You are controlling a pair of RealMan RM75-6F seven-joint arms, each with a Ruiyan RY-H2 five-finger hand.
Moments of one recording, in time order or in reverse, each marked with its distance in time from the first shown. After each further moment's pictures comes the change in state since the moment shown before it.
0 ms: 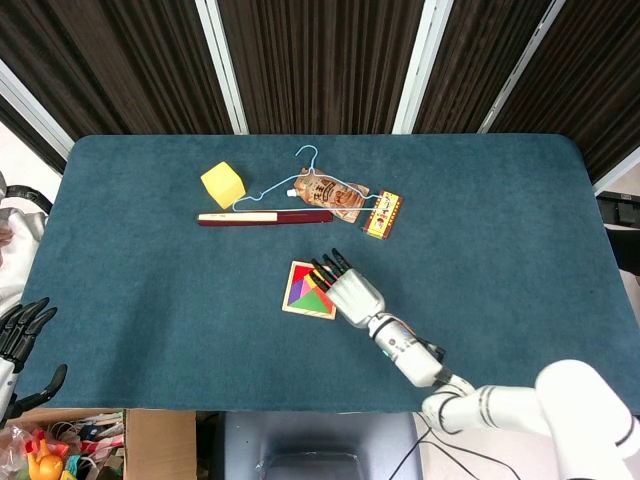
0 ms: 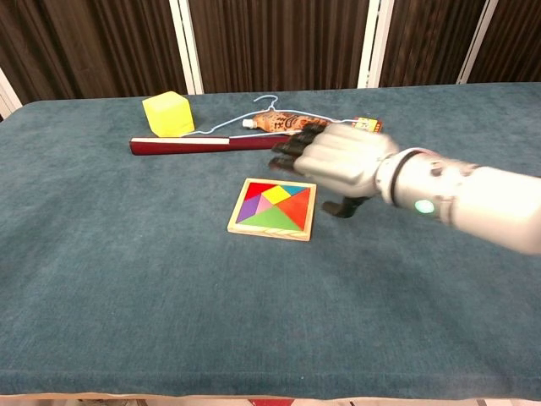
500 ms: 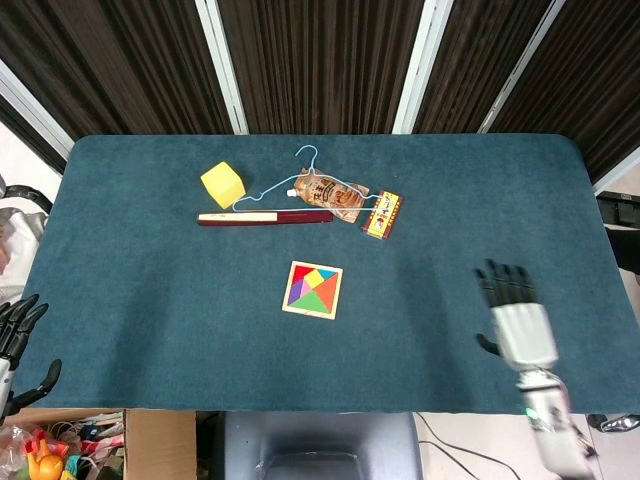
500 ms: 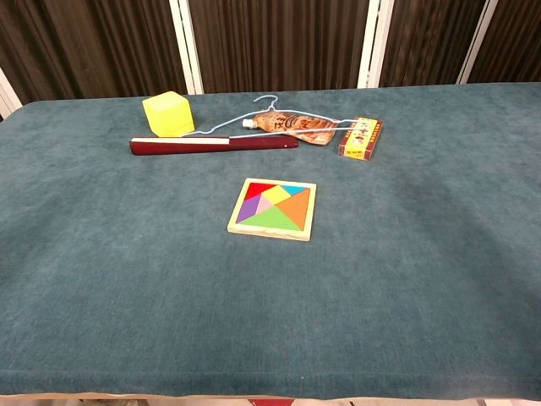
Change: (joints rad) left arm 0.010 -0.024 -0.026 -0.020 -0.044 -0.004 0.105; right arm -0.558 0.354 -0.175 -0.285 -0.177 0.651 0.451
